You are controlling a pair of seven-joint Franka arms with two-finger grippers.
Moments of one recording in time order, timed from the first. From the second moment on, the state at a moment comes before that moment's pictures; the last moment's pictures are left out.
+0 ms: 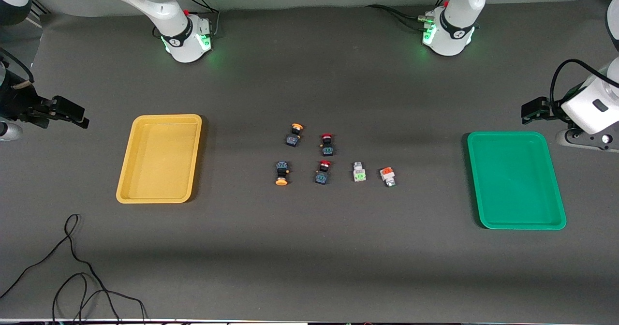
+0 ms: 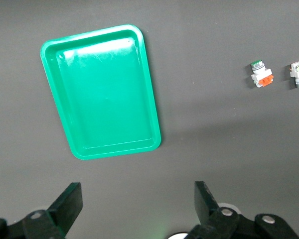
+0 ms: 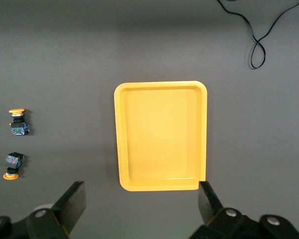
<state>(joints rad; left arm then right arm) 0.02 0.07 -0.06 -1.61 0.07 1.54 0.13 0.04 0.00 -0.06 -1.60 0.00 1.59 0.03</state>
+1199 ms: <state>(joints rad) 0.02 0.07 -0.06 -1.60 0.07 1.54 0.13 0.05 0.00 -0.06 -1.64 0.01 1.55 0.03</state>
